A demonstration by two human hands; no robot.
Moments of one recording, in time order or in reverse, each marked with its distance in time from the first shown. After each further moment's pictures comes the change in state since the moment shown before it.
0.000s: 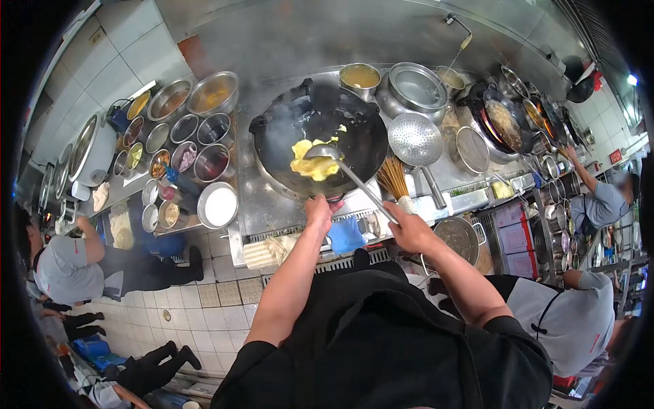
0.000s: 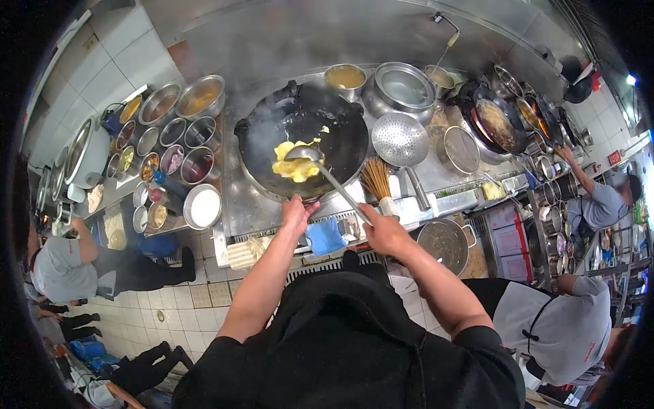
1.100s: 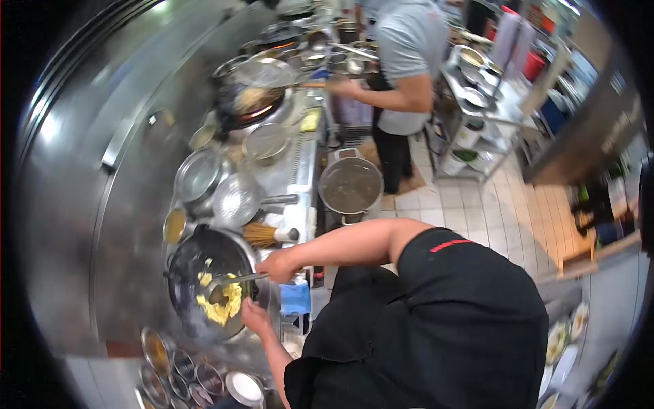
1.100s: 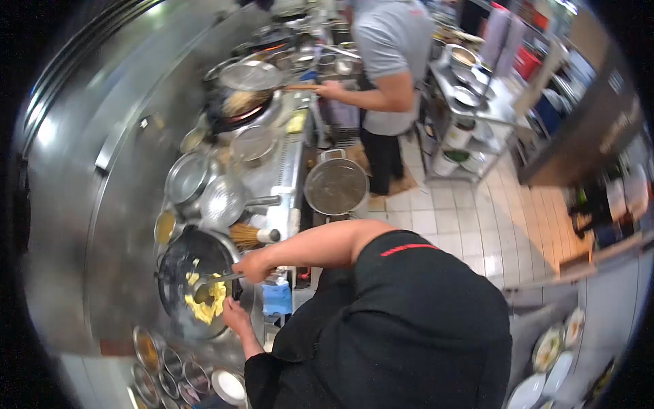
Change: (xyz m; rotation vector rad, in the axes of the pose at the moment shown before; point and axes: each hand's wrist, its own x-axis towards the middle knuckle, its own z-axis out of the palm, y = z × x) left_hand 0.016 0.027 -0.024 1.437 -0.511 0.934; right_hand 0.021 -0.021 0.028 0.249 0.023 0.184
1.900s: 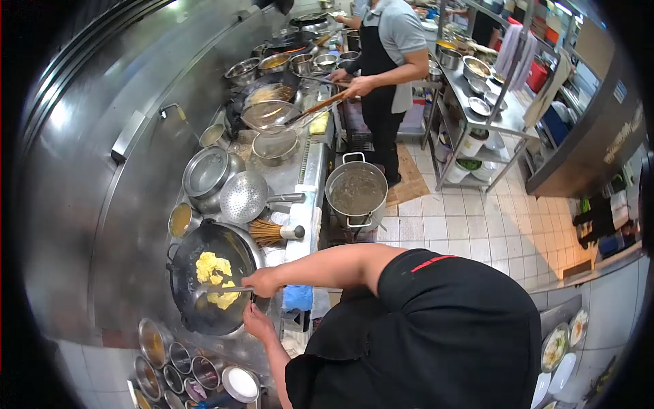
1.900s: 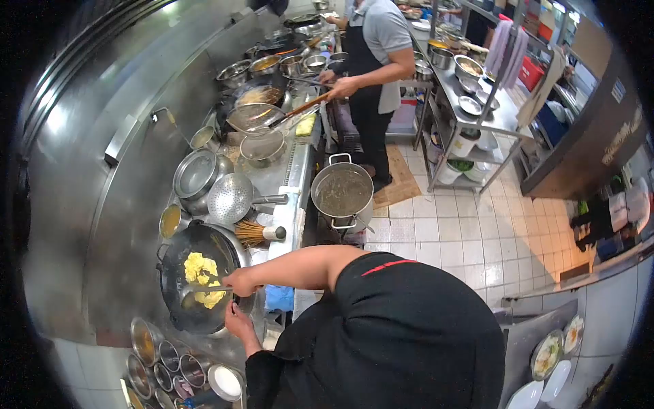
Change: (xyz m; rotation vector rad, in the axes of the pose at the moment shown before) left_hand -0.025 0.002 -0.027 0.074 0.083 -0.015; right_hand 0.051 -0.037 0.048 0.154 0.018 0.007
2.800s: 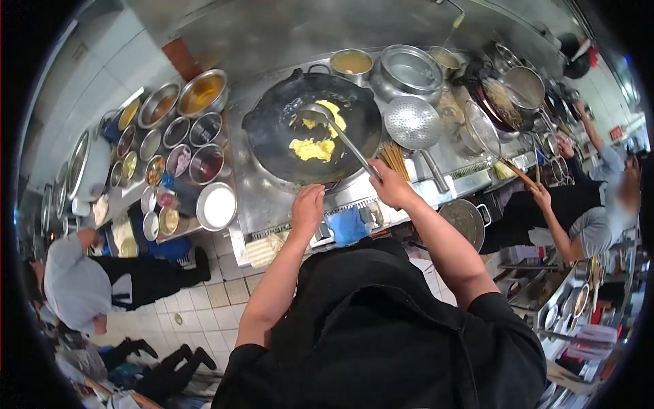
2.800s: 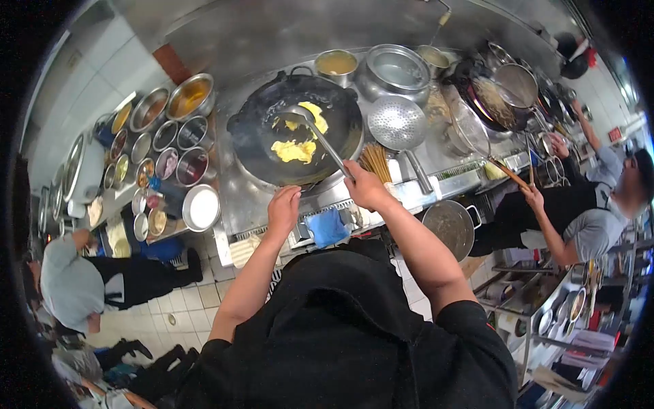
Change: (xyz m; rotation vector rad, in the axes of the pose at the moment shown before) left_hand -0.008 0.021 0.009 -0.090 0.241 -0.091; right_hand 0.000 0.004 -0.080 -0.147 -0.013 0.055
